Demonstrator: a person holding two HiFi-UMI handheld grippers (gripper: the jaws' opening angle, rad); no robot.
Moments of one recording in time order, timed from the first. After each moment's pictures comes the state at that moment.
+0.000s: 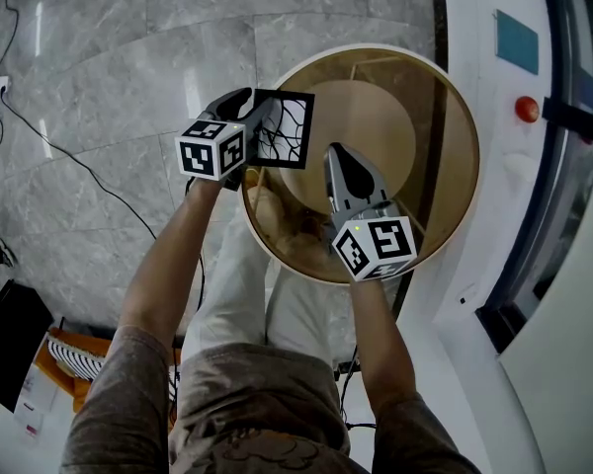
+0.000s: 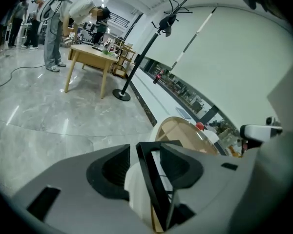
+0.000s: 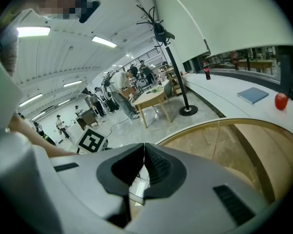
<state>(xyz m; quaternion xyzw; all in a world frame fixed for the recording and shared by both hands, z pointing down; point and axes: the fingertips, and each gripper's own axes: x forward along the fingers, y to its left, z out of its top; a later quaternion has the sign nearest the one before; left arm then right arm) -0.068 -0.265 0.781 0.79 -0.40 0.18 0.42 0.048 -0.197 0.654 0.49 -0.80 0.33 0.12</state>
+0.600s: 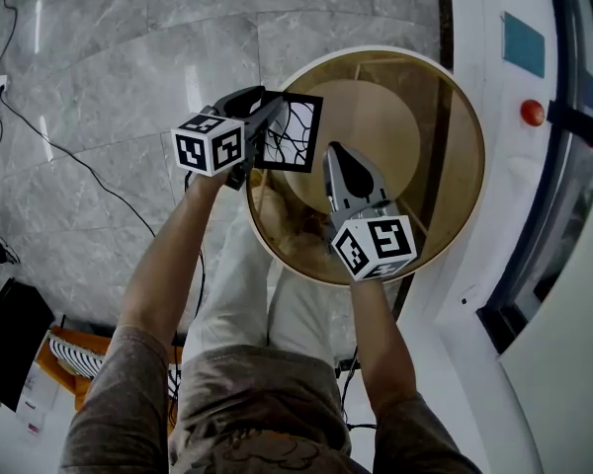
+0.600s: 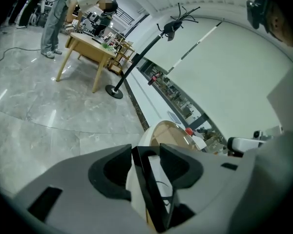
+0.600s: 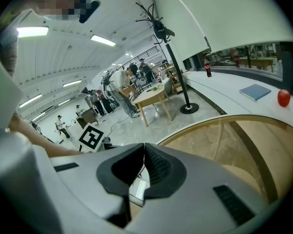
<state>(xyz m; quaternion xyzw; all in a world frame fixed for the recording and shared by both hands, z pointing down) -0.057 -0.271 0.777 0.81 -0.35 0.13 0.46 0.037 -0.203 0.666 0.48 -0.80 0.34 0.12</state>
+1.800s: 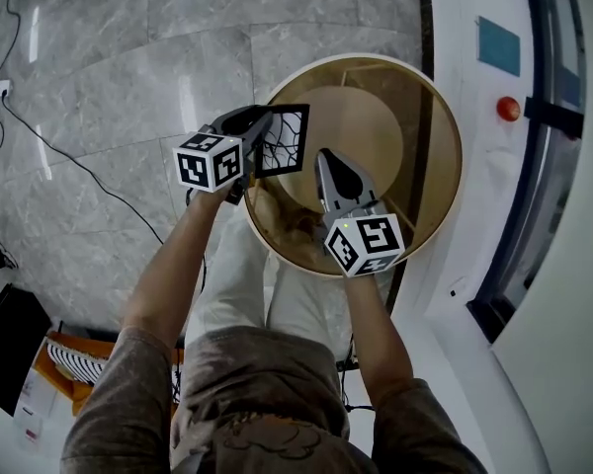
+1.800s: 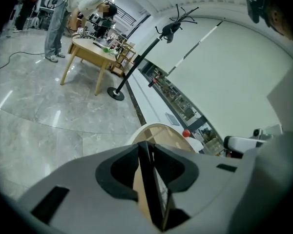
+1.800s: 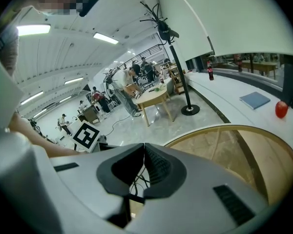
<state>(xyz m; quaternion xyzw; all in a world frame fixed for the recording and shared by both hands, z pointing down) -0.061 -0.249 0.728 0.79 -0.37 0.14 0.46 0.034 -0.193 0.625 0.48 -0.80 0.33 0.14</state>
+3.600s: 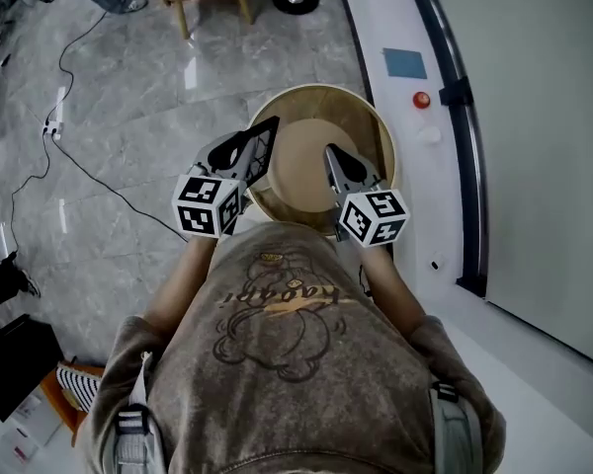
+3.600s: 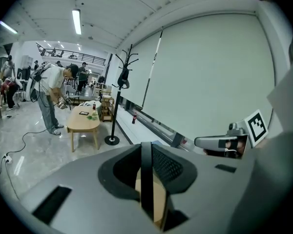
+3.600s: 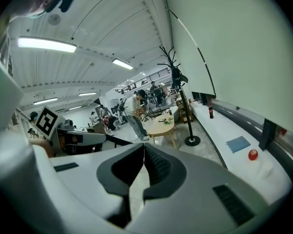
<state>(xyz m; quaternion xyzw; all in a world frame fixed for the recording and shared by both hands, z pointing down) -0.057 -0.070 0.291 0.86 -0.44 0.13 0.21 0.092 -0.044 0.296 0.49 -0.84 0.23 0.07</state>
